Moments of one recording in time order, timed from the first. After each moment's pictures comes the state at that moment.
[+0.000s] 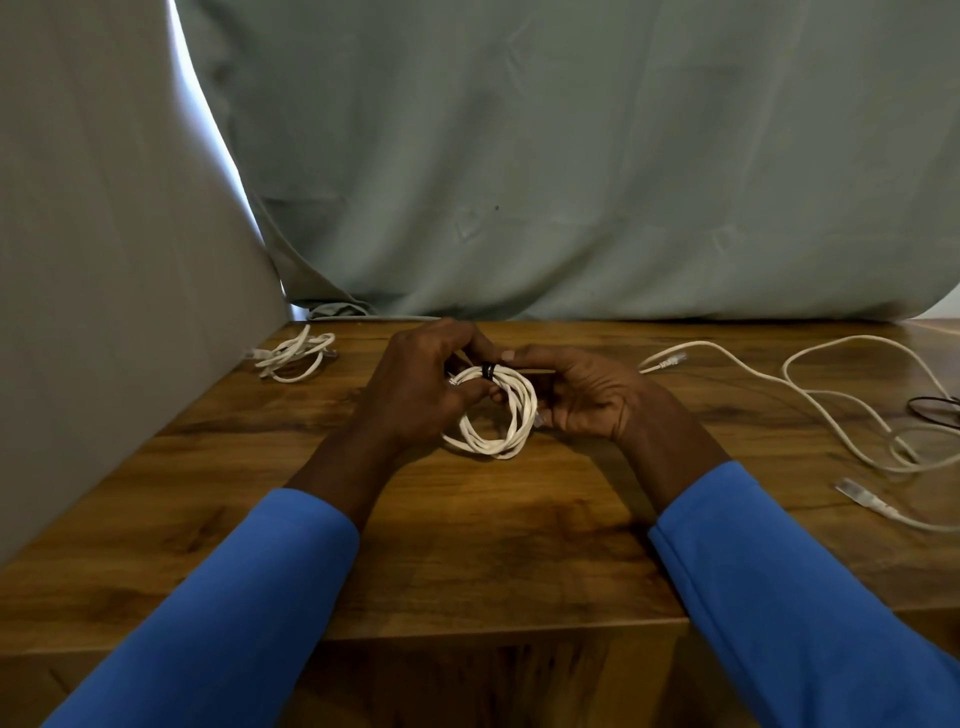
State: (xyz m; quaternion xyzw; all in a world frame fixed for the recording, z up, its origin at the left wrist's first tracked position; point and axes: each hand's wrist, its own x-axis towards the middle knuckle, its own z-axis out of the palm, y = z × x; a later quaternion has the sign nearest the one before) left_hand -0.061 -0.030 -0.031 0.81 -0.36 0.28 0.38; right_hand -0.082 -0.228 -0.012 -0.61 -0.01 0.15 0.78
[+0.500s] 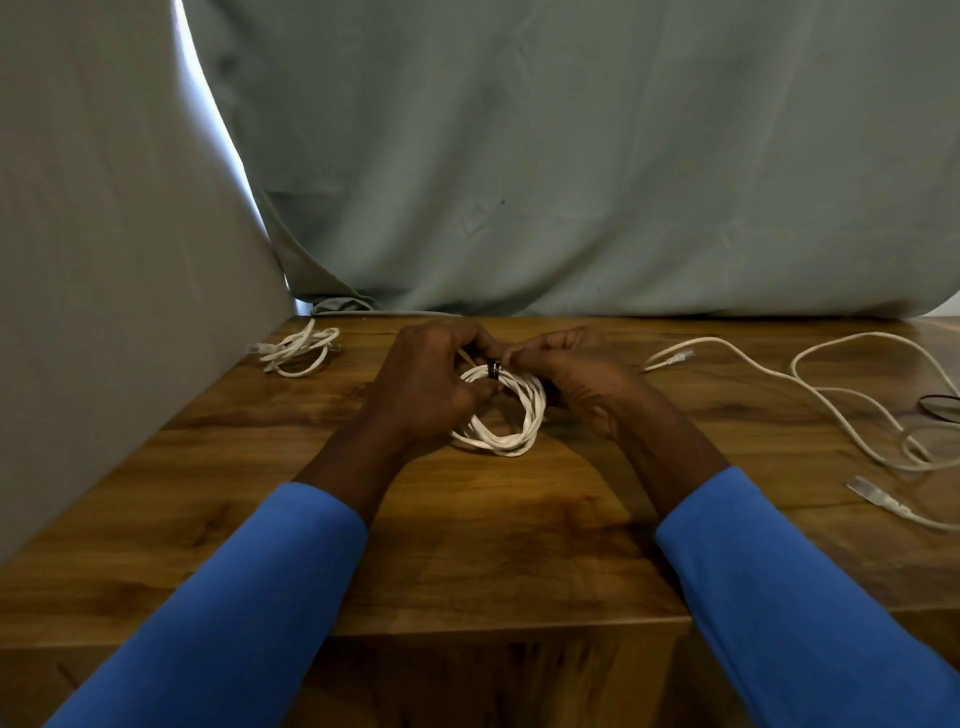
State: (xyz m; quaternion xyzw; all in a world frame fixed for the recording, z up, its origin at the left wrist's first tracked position) left_hand -0.059 -0.031 -0.031 0.82 -0.33 0.28 0.37; right_hand -0.081 -0.216 -0.016 -0.73 -0.02 -0.07 0.68
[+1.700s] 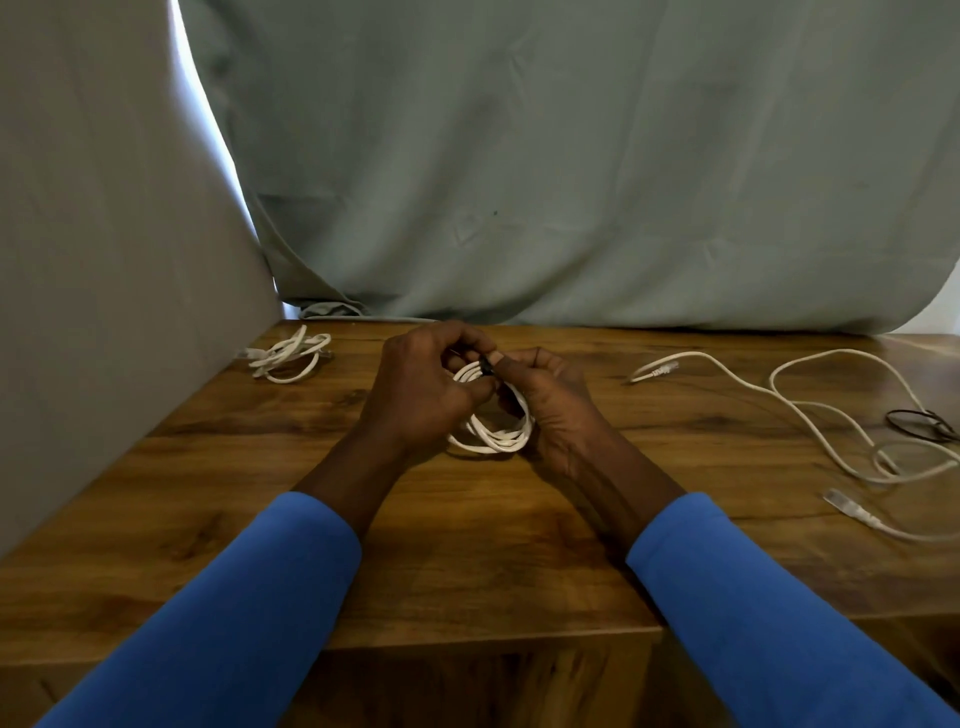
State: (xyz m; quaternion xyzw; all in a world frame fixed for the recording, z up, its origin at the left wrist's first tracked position) left_hand -0.068 -0.038 -0.029 0.78 -0.27 0.27 0.50; right_hand -0.079 -0.186 -0.039 -0.58 0.01 -0.11 0.81
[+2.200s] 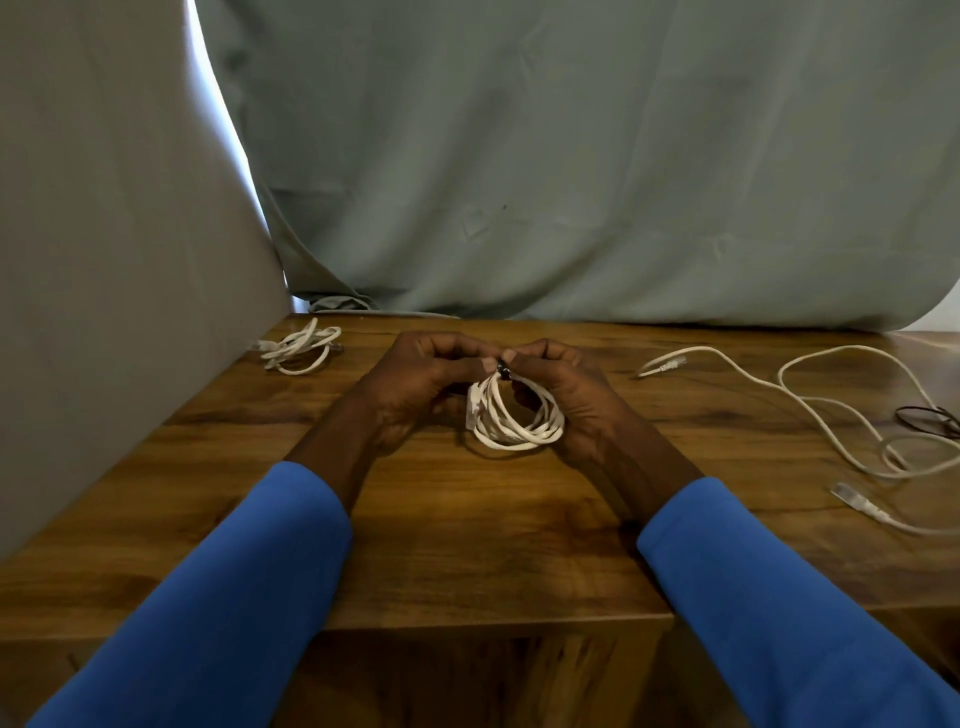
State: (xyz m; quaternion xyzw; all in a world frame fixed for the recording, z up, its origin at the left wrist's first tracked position) left_hand -0.062 -0.022 -0.025 0.65 -0.21 -0.08 0.73; right_hand -0.087 -0.199 -0.032 -0.58 -0.04 -0.07 0.81
